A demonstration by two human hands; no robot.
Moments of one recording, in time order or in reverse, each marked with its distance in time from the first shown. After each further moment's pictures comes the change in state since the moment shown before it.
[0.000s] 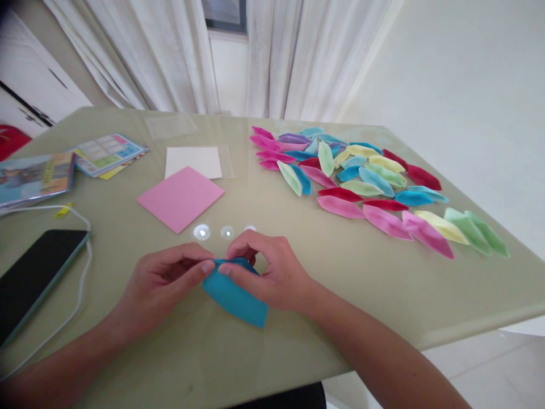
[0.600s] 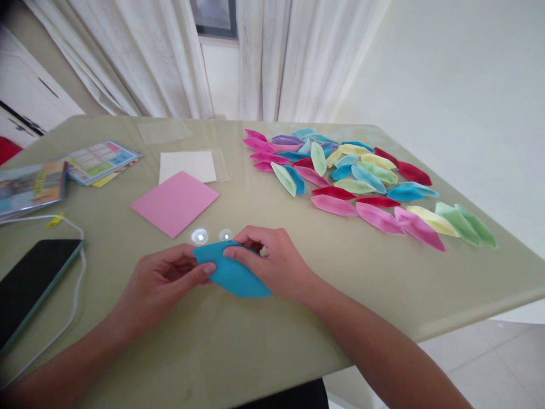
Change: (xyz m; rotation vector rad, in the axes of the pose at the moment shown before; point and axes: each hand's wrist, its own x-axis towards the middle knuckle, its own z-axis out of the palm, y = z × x) left_hand 0.003 -0.005 -0.001 -0.068 -0.011 -0.124; right_hand 0.008 0.005 -0.008 -0.003 0.033 0.256
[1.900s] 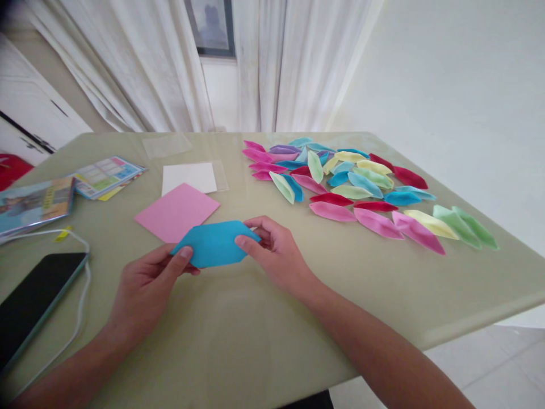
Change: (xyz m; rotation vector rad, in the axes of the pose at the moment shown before) left_hand 0.010 -0.005 -0.010 0.176 0.296 0.114; right_hand 0.009 0.016 0.002 0.400 0.134 0.090
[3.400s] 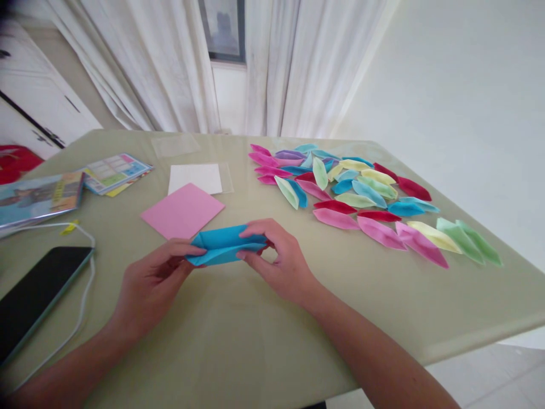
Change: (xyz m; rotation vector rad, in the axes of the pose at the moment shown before) left_hand 0.001 -0.011 -0.002 0.001 -0.060 0.278; right_hand -0.003 -0.004 -0.008 -0.383 -0.048 -0.407
